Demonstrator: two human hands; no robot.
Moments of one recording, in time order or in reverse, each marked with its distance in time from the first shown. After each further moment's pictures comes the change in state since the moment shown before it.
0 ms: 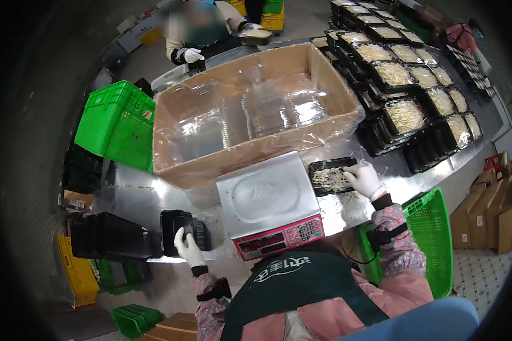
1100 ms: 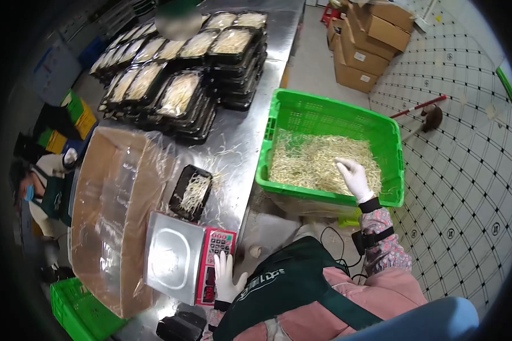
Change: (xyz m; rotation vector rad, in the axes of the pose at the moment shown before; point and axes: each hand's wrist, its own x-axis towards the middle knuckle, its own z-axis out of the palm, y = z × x) left_hand -0.143 0.123 0.109 0.026 -1.587 1.052; right_hand -0.422 -0.026 -0.032 0.330 0.940 1.063
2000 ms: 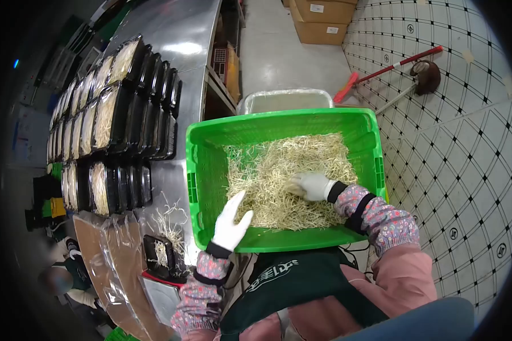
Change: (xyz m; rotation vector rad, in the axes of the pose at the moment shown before) left_hand 0.379 0.206 0.130 -0.191 -0.310 0.185; right_hand 0.115 0.172 -0.047 -0.557 -1.009 -0.049
